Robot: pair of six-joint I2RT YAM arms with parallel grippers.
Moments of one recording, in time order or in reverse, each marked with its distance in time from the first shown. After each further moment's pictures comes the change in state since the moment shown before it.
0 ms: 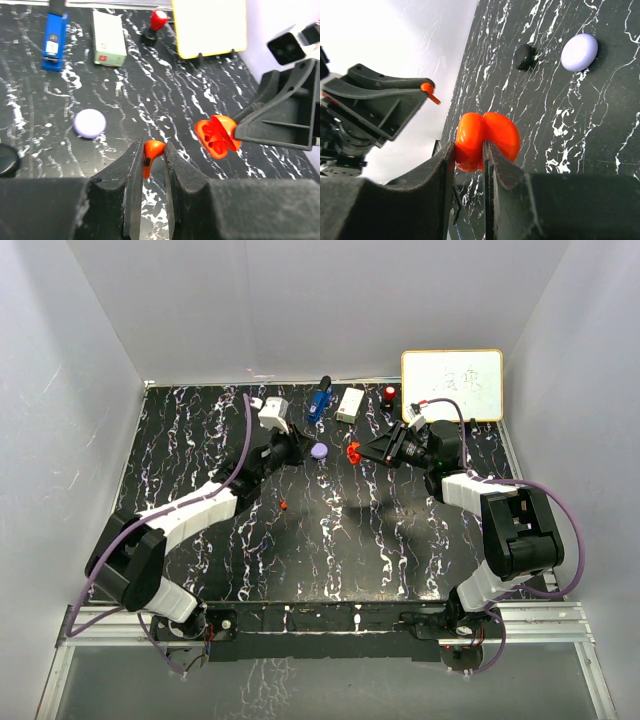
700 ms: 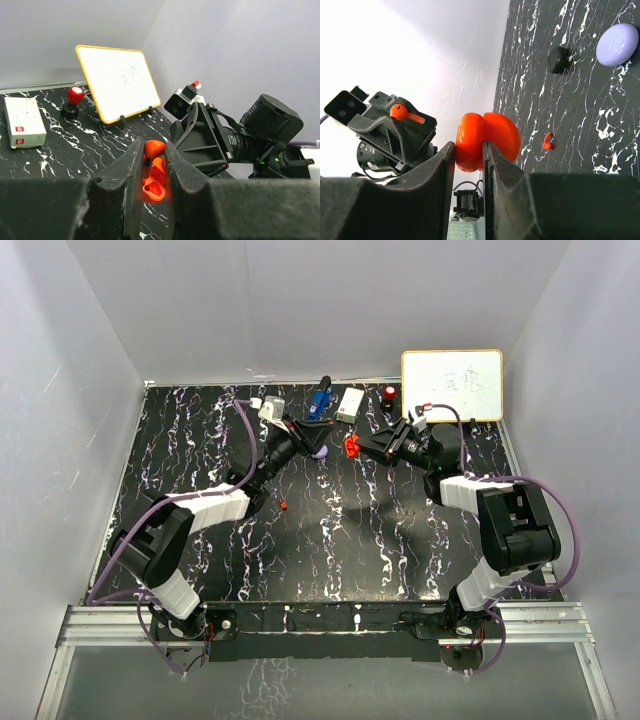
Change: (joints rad) left arm 0.000 0.163 -0.076 0.692 0.213 -0.145; right arm 0.000 0.028 -0.026 0.187 0.013 0.327
